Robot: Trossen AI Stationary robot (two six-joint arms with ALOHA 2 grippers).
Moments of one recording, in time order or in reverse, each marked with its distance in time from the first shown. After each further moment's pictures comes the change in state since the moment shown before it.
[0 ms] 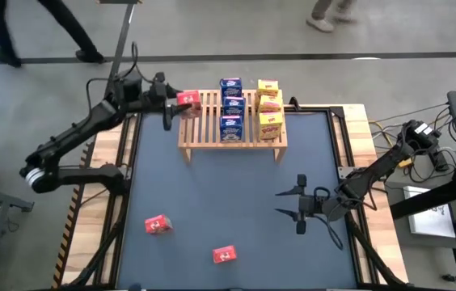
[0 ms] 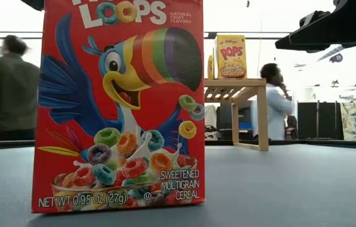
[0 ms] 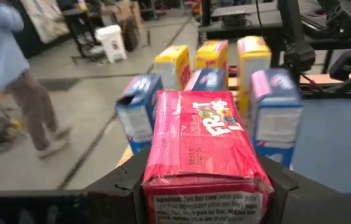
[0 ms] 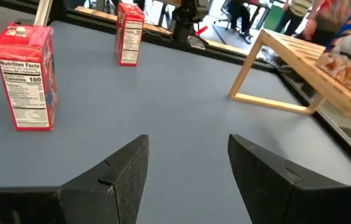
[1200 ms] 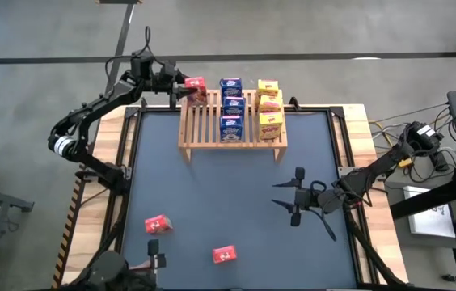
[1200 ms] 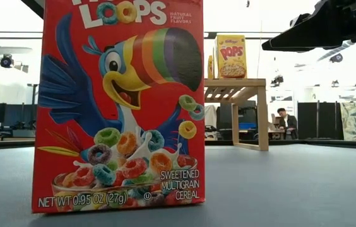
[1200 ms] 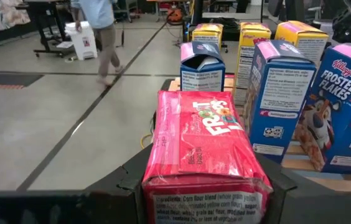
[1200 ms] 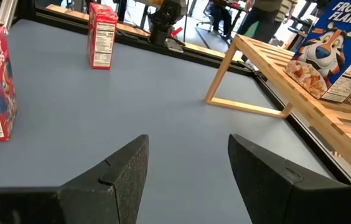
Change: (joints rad) left arm 0.253 0.416 0.128 0.188 0.383 0.033; right arm -0.099 -0.008 0.004 0.035 -0.016 -0.088
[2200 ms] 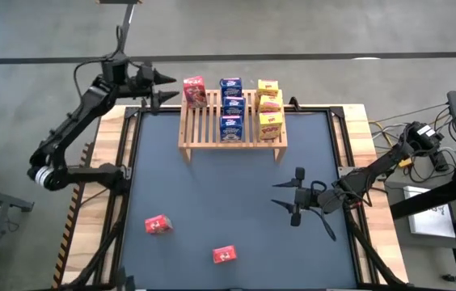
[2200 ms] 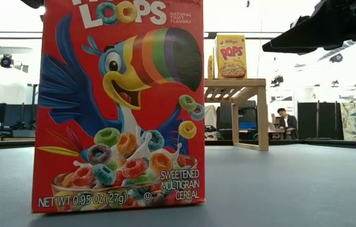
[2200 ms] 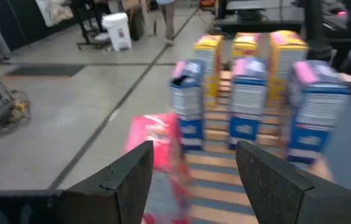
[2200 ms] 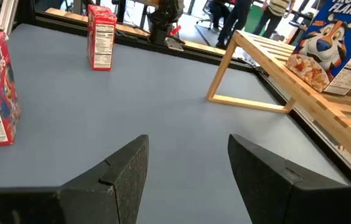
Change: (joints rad) left arm 0.018 -0.333 -0.003 -0.343 -0.150 0.057; right arm 0.000 0.000 -0.001 -0.005 0.000 0.040
